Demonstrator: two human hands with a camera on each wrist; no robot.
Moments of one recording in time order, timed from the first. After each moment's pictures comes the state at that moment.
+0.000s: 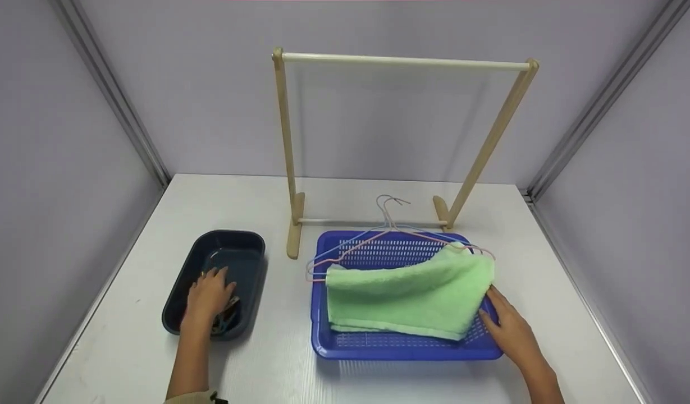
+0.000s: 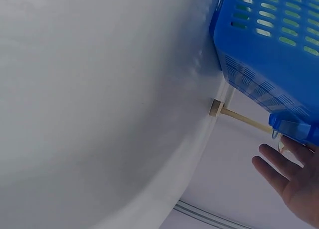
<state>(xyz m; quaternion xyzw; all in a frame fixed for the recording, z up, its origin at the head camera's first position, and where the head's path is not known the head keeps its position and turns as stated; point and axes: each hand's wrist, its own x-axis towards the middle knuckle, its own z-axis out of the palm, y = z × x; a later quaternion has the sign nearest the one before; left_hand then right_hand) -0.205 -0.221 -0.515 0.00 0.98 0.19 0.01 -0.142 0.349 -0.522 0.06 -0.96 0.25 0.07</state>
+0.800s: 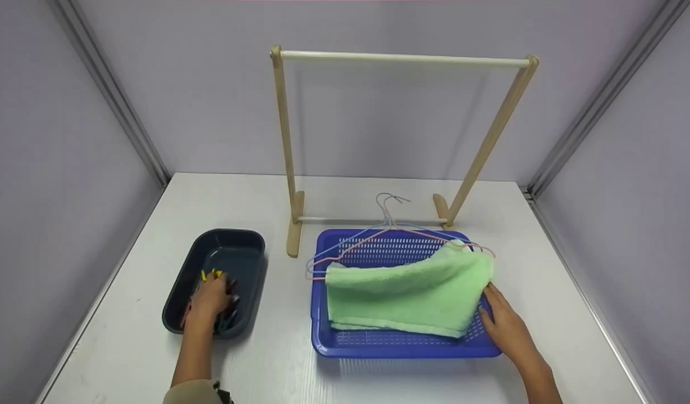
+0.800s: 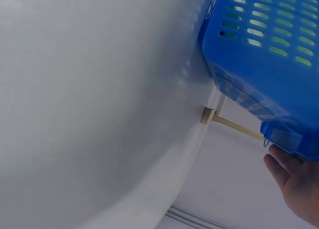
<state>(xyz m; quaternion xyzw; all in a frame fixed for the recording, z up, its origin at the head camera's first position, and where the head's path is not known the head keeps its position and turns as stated) -0.218 -0.228 -0.537 -0.02 0.98 0.20 0.07 -0.144 0.341 -0.521 0.08 -0.96 0.24 0.07</state>
